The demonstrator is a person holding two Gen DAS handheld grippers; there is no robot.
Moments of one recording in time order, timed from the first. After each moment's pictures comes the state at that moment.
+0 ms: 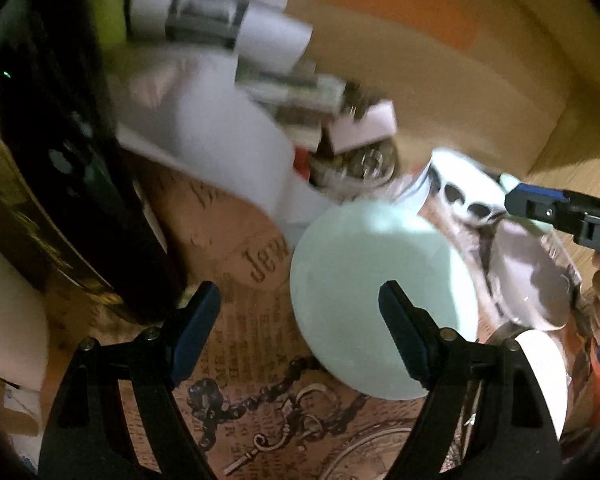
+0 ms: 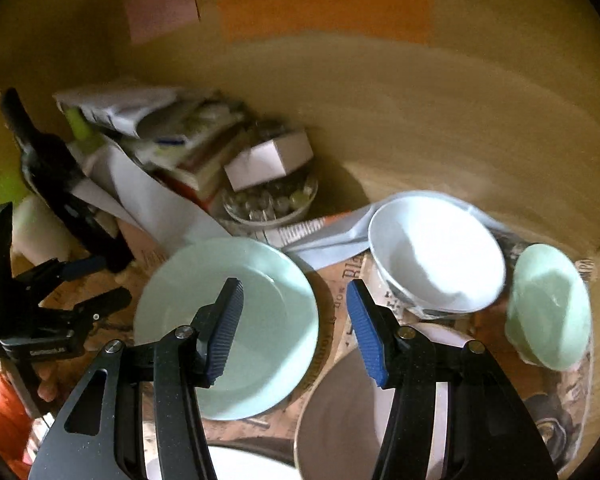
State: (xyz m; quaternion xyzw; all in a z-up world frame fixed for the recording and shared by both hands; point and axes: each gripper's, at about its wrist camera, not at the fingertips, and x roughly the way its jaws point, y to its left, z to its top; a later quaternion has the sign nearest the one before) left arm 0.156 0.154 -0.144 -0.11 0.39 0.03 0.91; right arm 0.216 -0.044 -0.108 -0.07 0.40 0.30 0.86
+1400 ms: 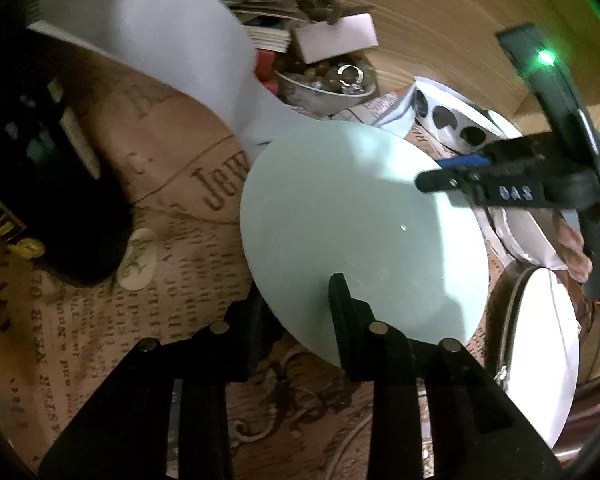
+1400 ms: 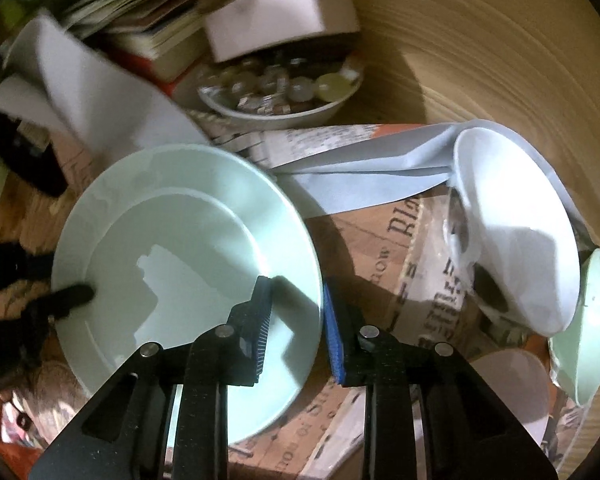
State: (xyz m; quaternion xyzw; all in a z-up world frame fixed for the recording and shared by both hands) left arm 0.174 0.138 -0.193 -0.09 0.44 -0.03 0.89; right arm 0.259 0.022 -0.178 -0.19 0.52 0.29 0.78
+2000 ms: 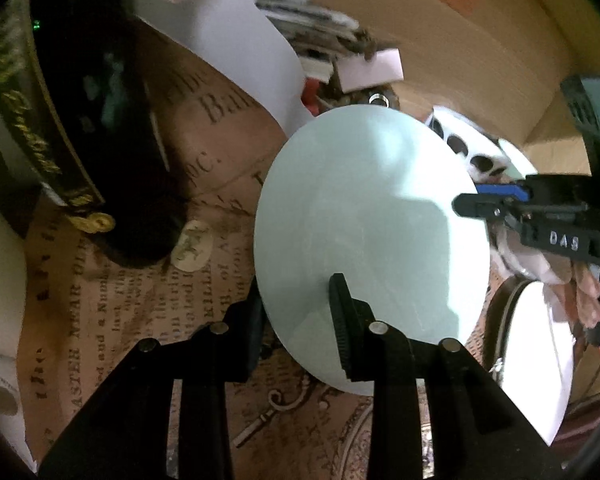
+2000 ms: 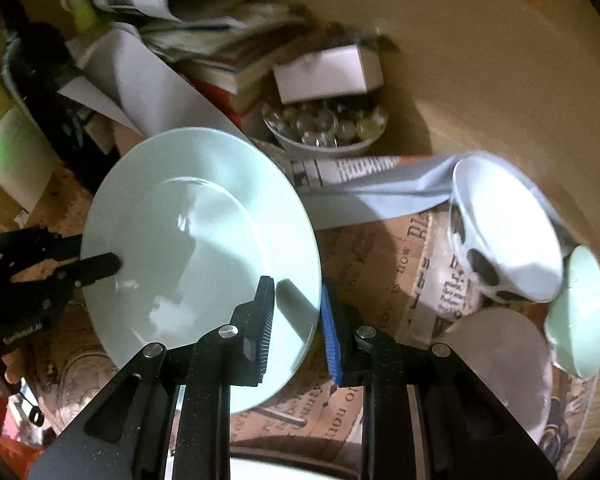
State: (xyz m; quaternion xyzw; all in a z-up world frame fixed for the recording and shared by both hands) left arm 0.137 0.159 -0.176 -0.12 0.41 0.00 0.90; right arm 0.200 0.027 -0.142 -0.17 0.45 0.31 0.82
